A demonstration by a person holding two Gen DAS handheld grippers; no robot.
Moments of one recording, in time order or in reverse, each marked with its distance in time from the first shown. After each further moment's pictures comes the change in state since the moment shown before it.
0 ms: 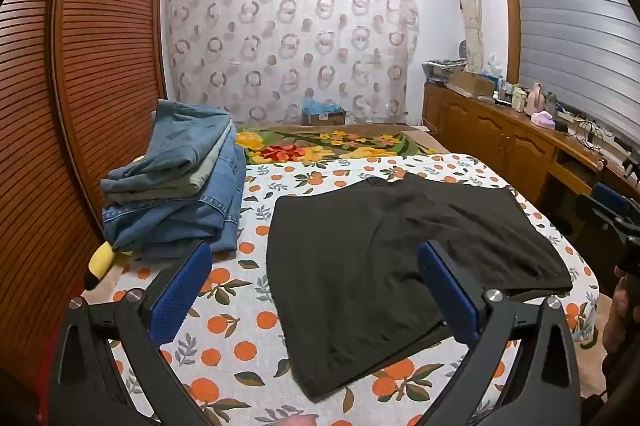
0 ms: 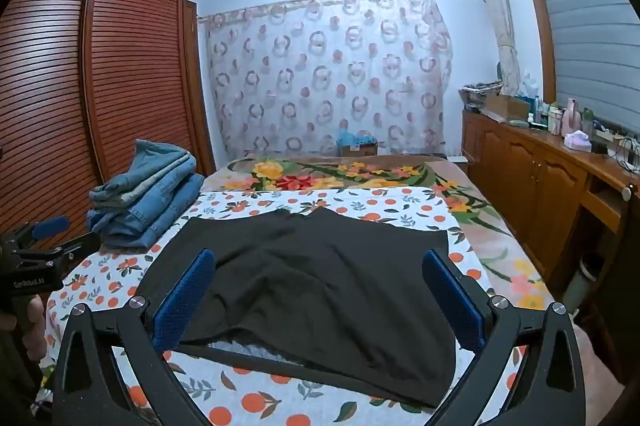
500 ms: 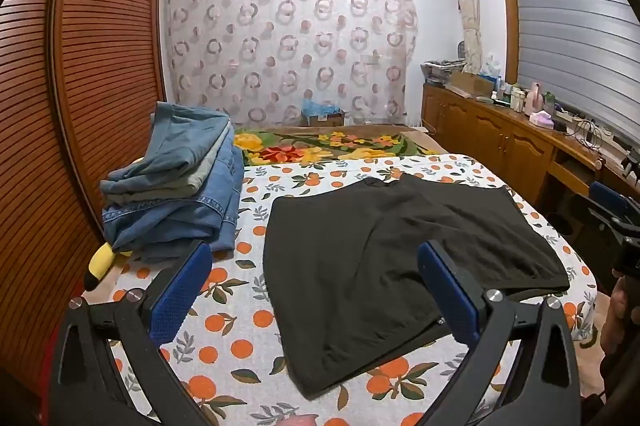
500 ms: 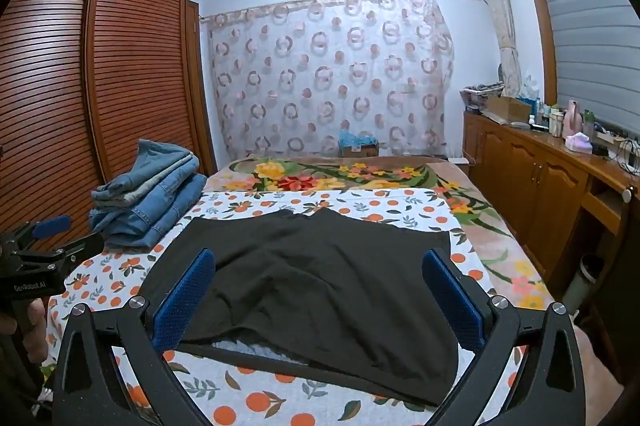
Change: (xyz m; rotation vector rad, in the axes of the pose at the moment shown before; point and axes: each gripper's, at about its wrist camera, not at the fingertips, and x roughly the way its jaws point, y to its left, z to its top) left arm 0.004 -0.002 0.001 0.001 0.006 -0.005; right arm 0.000 0.000 0.002 -0.018 -0.002 0.000
